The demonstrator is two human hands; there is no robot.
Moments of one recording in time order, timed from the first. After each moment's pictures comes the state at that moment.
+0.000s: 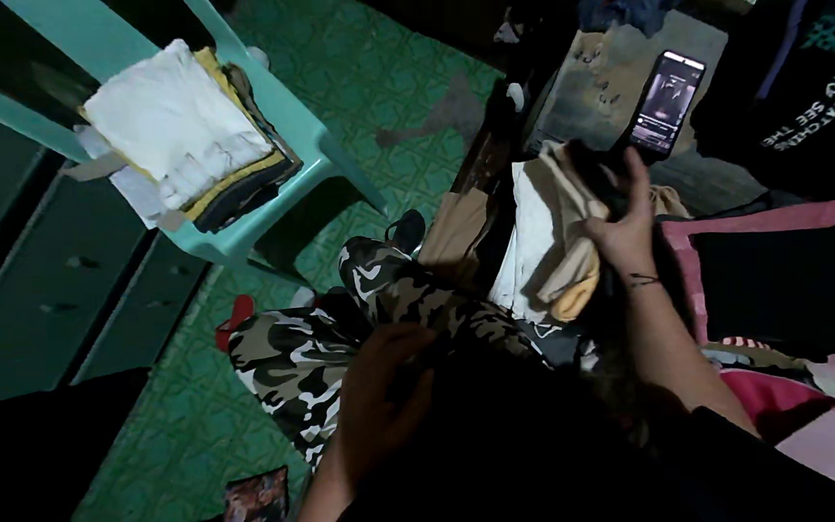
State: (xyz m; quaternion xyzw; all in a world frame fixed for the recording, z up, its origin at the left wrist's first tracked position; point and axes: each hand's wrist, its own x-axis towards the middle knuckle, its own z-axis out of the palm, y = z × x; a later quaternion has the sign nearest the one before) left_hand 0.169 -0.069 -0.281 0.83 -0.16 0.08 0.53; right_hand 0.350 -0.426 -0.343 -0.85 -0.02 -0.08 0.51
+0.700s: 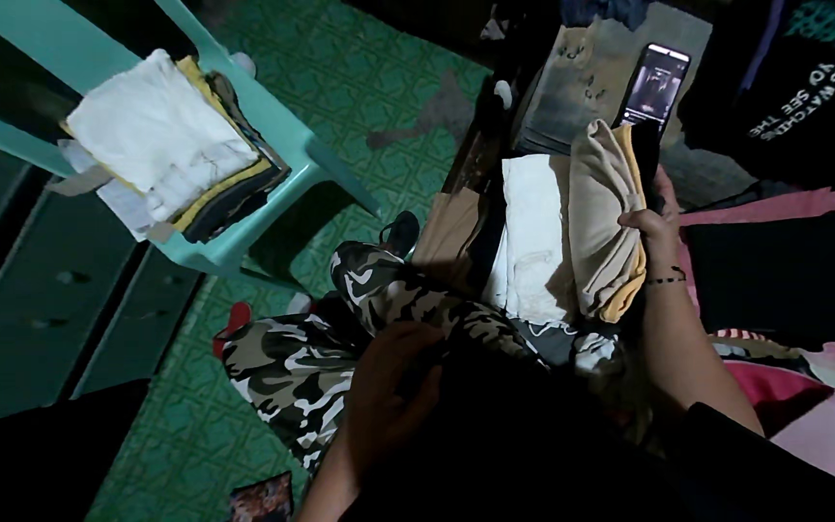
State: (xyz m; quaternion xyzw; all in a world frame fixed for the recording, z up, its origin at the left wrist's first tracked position) left_hand 0.180 -0.080 -0.285 0.82 -0.18 0.05 0.54; right_hand 0.344 -0.486 -0.361 -0.74 0.06 -0.08 0.67
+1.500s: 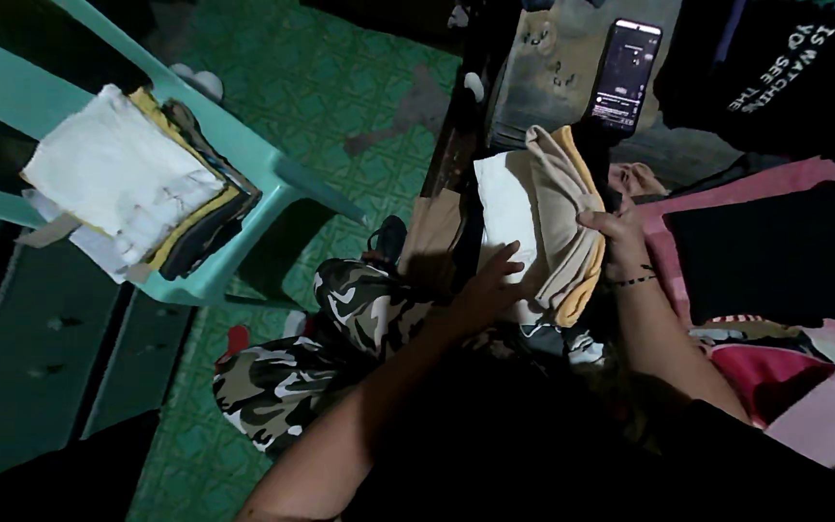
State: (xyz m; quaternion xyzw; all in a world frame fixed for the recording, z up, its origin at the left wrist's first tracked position) left_hand 0.300 -0.209 -0.342 0.66 -0.10 -0.38 0.64; right_hand 0.331 -0.461 -0.360 -0.66 0.11 -0.03 0.74
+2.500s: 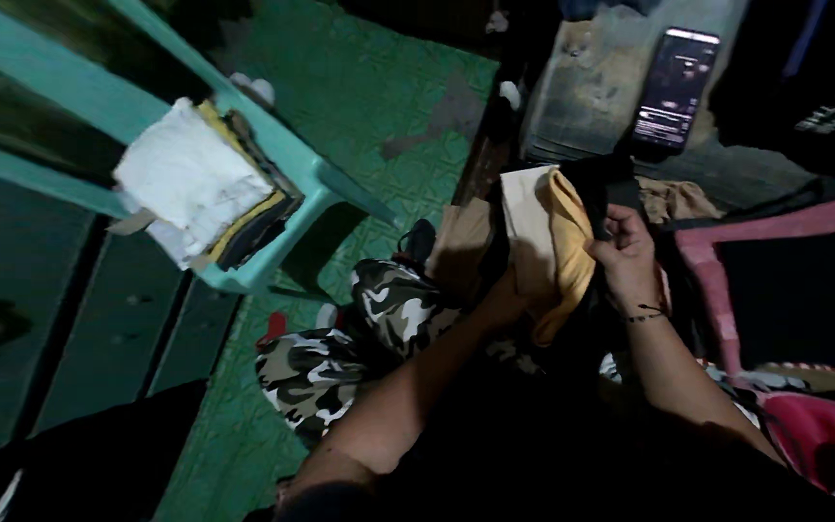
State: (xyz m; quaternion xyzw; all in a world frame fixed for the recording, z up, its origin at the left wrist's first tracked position) left_hand 0.312 -0.223 -0.377 0.67 0.05 -0.40 0.63; right_hand 0.329 -0.432 -0.370 -0.74 0.10 -0.02 0.66
